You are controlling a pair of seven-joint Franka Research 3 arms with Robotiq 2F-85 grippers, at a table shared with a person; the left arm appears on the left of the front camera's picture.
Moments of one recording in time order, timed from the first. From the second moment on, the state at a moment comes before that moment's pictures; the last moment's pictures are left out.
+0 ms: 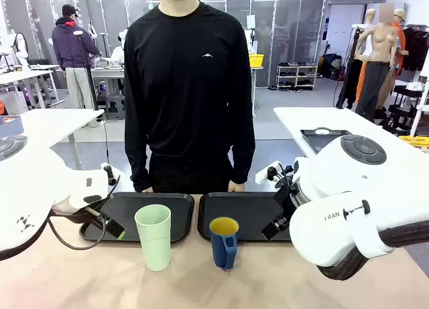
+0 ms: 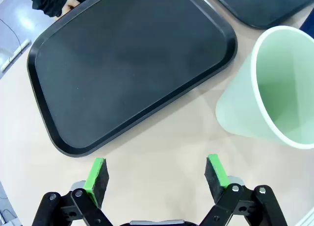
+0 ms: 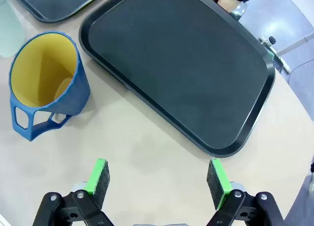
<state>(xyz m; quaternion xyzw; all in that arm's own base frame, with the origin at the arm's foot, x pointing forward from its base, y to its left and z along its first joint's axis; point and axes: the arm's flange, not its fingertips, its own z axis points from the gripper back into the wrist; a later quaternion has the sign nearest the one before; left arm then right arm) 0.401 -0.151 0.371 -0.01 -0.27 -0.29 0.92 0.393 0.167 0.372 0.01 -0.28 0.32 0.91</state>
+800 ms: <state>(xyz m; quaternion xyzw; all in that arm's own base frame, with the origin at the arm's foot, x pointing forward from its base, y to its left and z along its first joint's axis) 0.401 -0.151 0.371 -0.01 -0.27 -0.29 0.92 0.393 0.167 0.372 0.01 -0.28 0.32 0.90</state>
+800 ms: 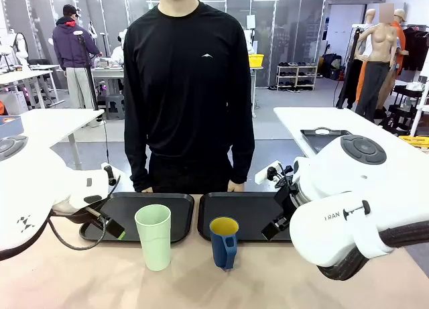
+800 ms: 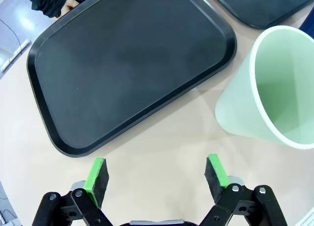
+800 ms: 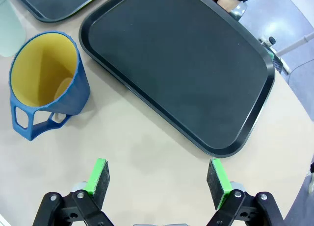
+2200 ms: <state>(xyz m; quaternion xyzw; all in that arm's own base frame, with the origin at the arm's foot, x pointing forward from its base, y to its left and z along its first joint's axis) 0.403 -0.147 0.377 -0.01 -0.27 -0.29 0.92 0.393 0.165 0.381 0.01 -0.29 0.32 0.90</state>
